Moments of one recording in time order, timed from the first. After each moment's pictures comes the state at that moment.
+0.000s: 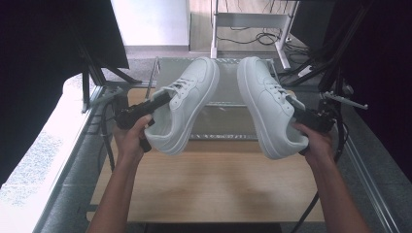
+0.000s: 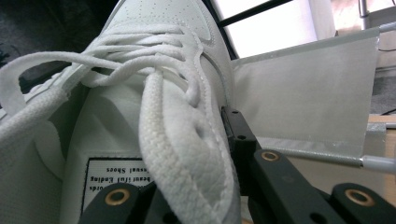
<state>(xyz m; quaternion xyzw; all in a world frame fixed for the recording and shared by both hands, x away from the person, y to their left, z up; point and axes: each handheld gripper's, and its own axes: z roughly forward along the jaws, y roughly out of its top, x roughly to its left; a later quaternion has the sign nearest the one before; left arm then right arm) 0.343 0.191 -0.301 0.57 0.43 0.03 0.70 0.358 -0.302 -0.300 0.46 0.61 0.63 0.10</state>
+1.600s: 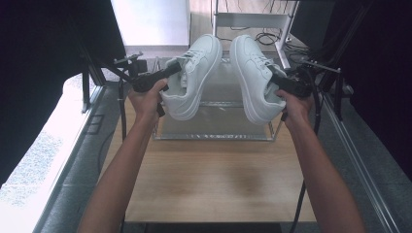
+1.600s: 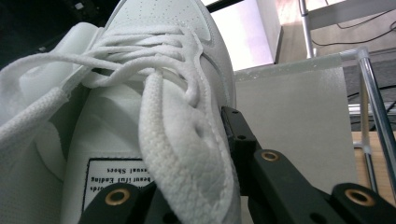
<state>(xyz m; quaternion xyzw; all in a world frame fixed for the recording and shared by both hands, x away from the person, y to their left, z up) 0.429 0.163 -0.270 0.57 0.49 0.07 0.66 0.446 -0.261 -0.274 0.53 0.60 0.57 0.15</state>
